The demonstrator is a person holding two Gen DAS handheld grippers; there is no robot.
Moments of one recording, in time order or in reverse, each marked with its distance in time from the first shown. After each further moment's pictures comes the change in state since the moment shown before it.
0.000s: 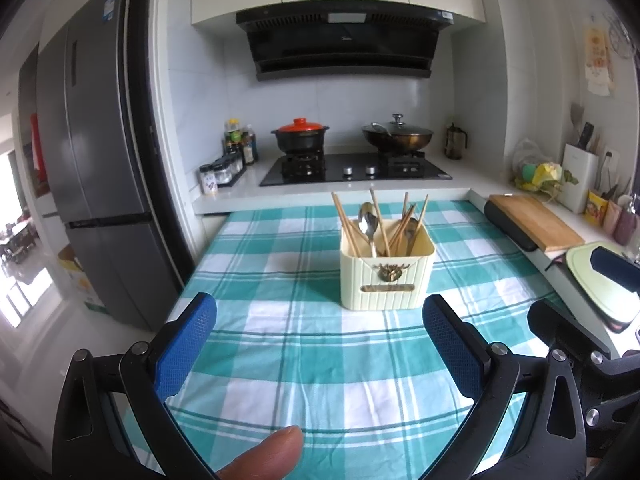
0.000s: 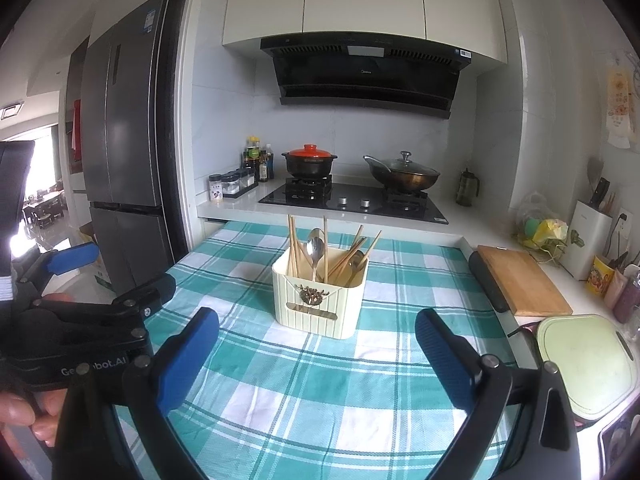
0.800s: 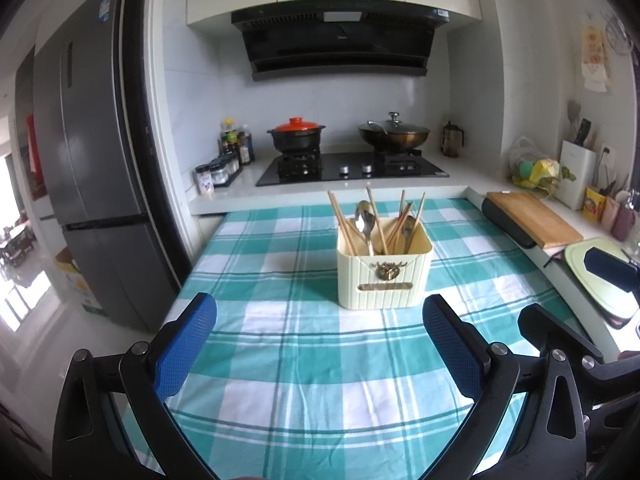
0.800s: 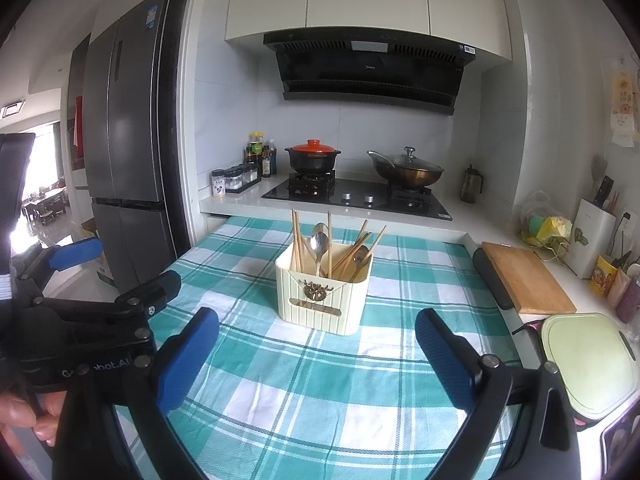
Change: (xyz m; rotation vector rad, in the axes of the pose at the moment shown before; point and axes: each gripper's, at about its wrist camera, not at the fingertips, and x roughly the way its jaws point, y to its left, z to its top) left arm 0.002 -0.001 -0.001 0.012 0.002 -0.020; right arm 0.007 -0.001 -0.004 0.001 0.020 0.008
